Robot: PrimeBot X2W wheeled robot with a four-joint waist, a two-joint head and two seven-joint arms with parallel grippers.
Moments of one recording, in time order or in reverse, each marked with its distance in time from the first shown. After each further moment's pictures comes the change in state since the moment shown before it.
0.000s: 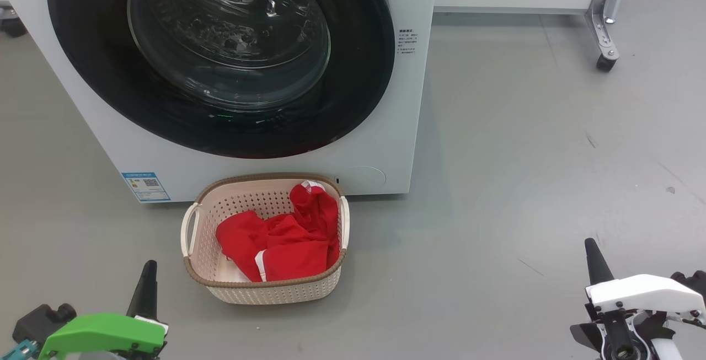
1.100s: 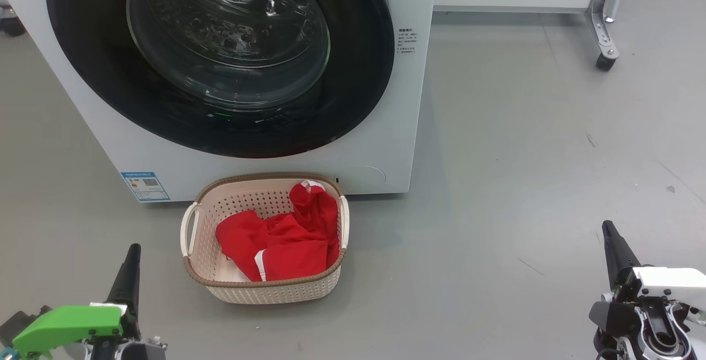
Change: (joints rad) left arm -0.056 -0.021 0.098 0.044 -0.411 -0.052 0.085; right arm -0.027 0.004 -0.108 -0.031 0.409 0.034 0.106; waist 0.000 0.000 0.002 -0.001
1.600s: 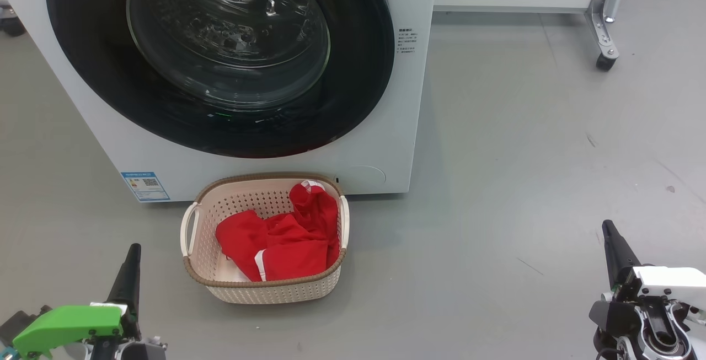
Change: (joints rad) left arm -0.001 -0.001 0.001 0.000 0.000 0.000 0.003; right arm -0.001 0.000 0.000 -0.001 0.002 0.000 0.000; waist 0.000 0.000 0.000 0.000
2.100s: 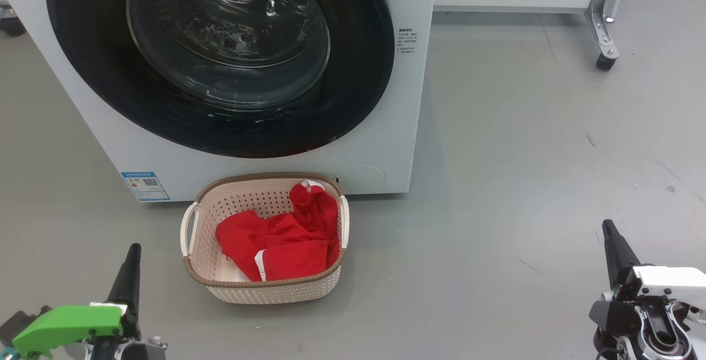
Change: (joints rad) left arm 0.000 0.000 0.000 0.000 0.000 0.000 0.000; right arm 0.000 0.000 0.000 -0.001 0.000 0.000 0.000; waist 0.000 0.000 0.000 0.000
